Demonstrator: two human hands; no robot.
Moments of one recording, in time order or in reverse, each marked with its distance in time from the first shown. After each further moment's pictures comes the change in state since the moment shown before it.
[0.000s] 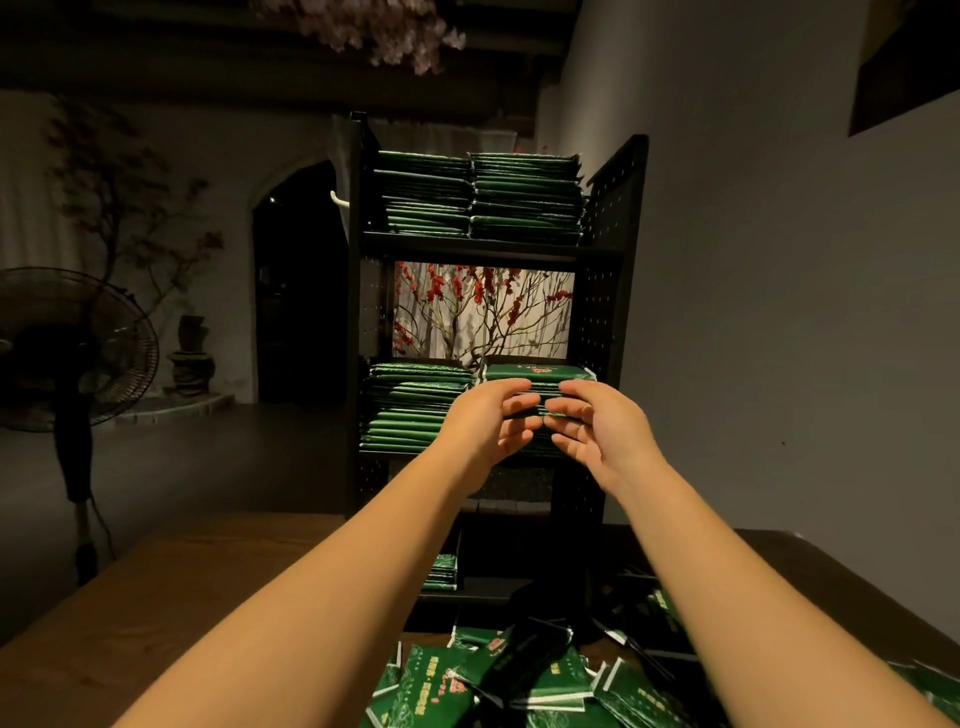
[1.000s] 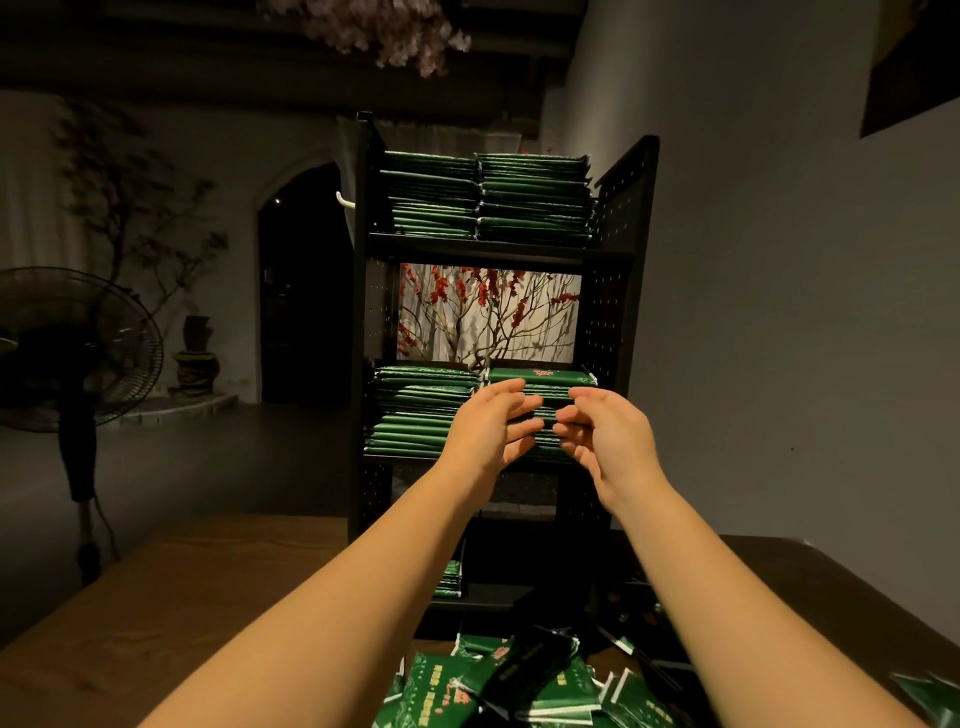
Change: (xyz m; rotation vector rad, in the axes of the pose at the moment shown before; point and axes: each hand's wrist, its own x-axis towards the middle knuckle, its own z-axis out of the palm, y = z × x) left_hand 0.009 -0.013 -0.008 -0.010 -0.039 0.126; right_hand 0.000 0.012 0.003 -0.007 0.055 -0.133
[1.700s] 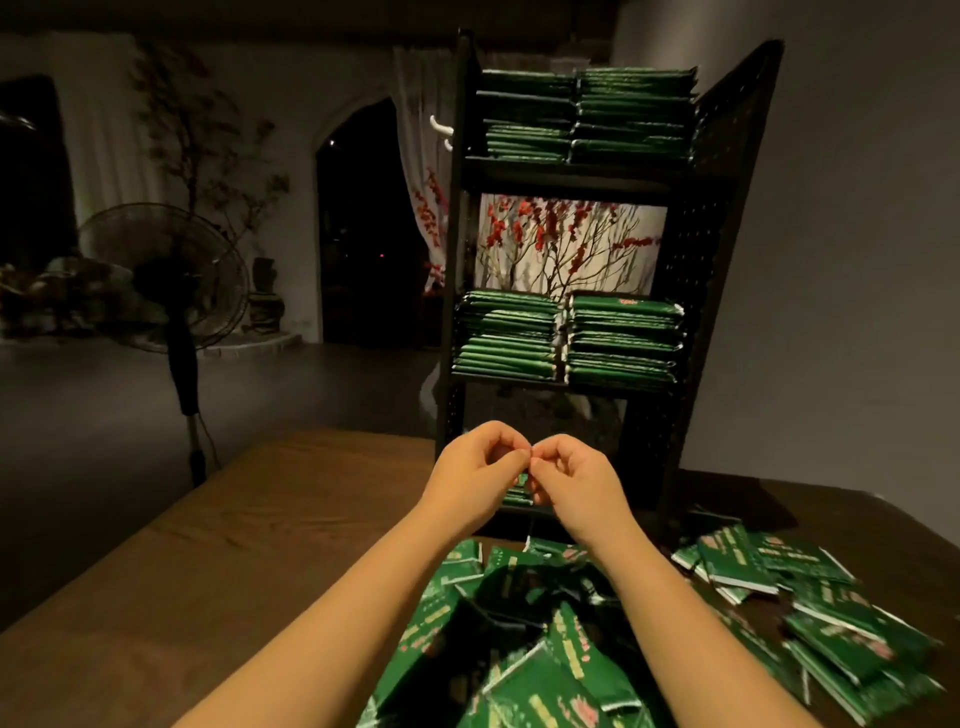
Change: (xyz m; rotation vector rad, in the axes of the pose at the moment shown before) left_hand -0.103 -0.050 -0.114 0.793 0.043 0.228; right_hand -0.103 0.099 0.032 -0.564 -0.365 -0.116
